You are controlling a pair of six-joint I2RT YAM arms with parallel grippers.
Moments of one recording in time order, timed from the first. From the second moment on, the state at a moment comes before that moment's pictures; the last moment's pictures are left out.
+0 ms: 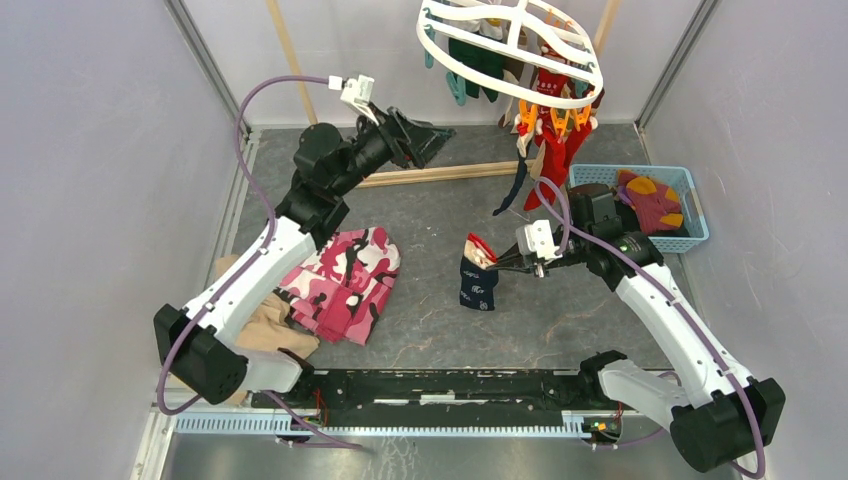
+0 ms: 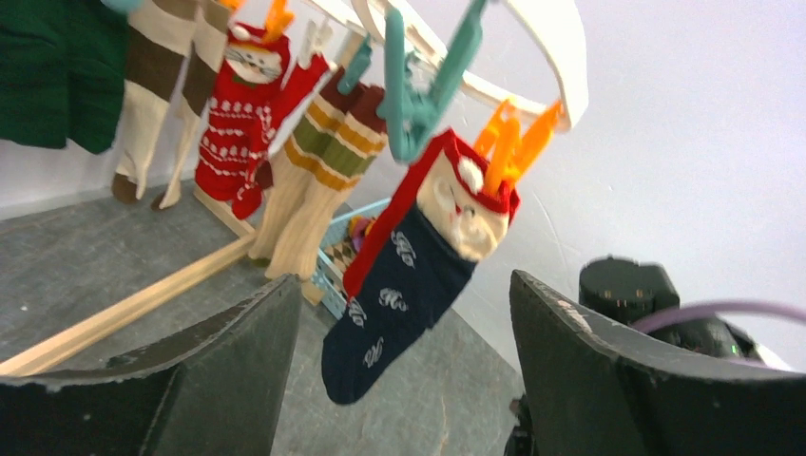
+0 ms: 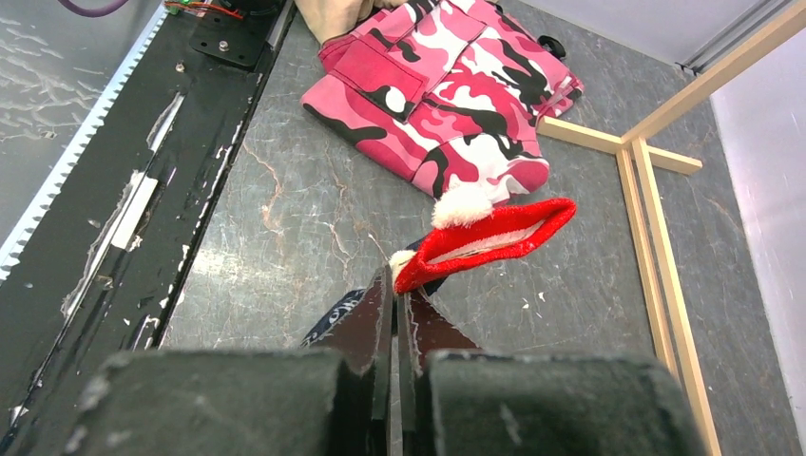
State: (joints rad) left arm -0.55 1.32 1.25 0.26 0.34 -0.61; right arm 0.34 1.03 0.95 -0.66 -1.21 -1.04
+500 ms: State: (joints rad) left arm -0.62 1.46 1.63 -0.01 0.03 -0.52; right arm 0.34 1.03 0.95 -0.63 -1.19 -1.00
